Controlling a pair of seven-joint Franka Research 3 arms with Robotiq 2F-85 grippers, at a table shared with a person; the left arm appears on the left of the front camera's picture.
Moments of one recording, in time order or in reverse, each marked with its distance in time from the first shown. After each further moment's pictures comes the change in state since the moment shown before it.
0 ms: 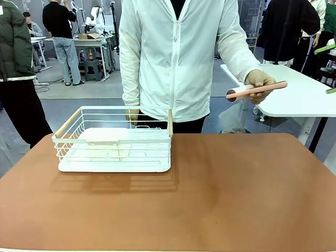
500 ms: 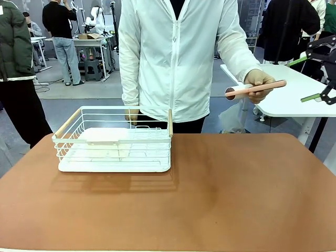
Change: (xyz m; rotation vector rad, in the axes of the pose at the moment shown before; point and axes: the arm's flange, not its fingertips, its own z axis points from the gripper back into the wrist) left arm 0.000 0.000 0.000 0.000 0.000 0.000; right arm 0.016 0.001 -0.048 -0.035 -0.086 -0.008
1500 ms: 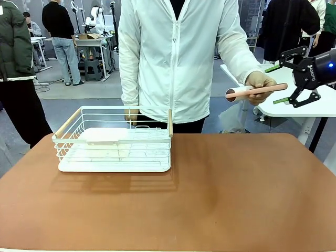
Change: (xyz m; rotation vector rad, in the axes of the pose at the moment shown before) left arm 0.000 0.000 0.000 0.000 0.000 0.000; right arm 0.024 0.009 -0.057 0.069 -0.183 -0.042
